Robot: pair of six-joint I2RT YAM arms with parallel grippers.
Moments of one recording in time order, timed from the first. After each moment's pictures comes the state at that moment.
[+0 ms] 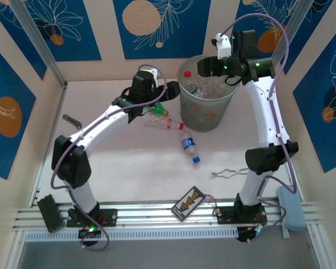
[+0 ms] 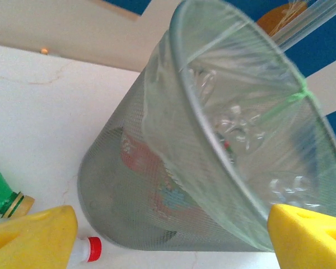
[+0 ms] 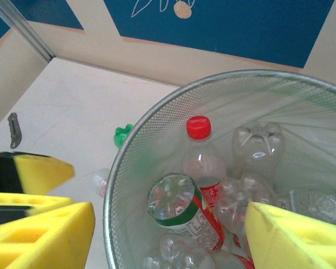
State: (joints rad) left arm -0.59 1.73 1.57 -0.22 0.13 -0.67; right arm 0.20 1.82 2.29 -1.10 -0.33 0.00
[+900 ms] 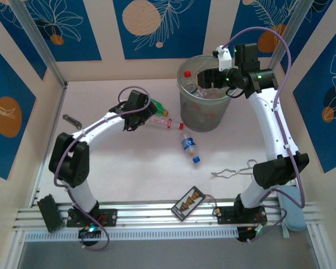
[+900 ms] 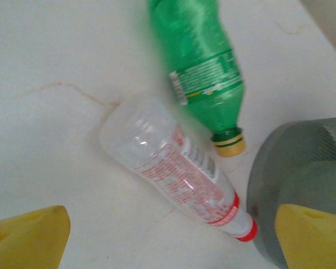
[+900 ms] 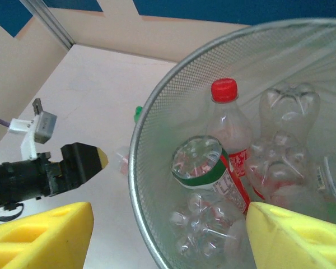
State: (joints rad) left arm -0.51 1.77 1.32 -0.43 -0.11 -1.10; right arm 0.20 1.63 1.96 -0.99 -0.39 0.04
